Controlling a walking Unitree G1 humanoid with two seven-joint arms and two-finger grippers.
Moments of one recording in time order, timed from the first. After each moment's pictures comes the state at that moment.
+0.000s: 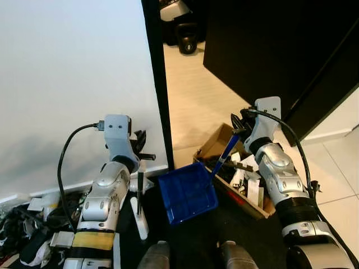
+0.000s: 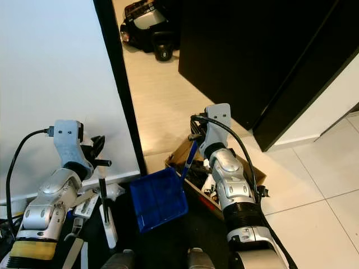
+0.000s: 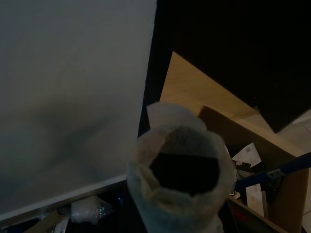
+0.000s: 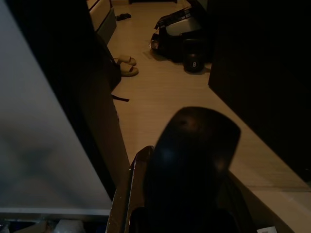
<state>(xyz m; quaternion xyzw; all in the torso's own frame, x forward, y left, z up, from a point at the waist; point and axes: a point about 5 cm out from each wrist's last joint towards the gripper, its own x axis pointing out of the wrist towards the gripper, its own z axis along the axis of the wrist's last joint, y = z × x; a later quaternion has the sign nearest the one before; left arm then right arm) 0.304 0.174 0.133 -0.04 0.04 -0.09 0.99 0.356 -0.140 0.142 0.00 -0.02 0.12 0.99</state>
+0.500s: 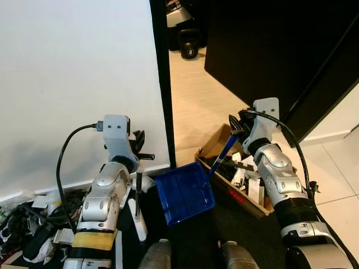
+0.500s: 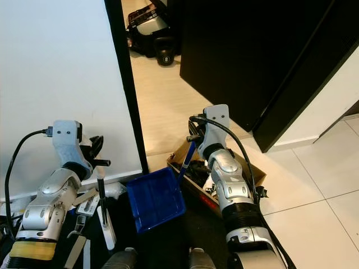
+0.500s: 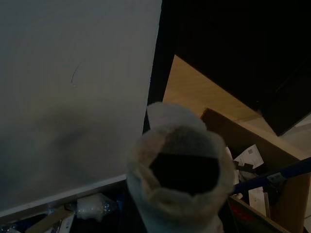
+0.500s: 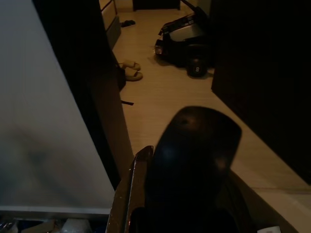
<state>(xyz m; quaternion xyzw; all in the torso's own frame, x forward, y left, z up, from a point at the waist) 0.304 0.175 0.133 -0.04 0.04 -0.09 0.99 0.355 -0.138 0.141 0.00 -0.01 0.13 0.99</state>
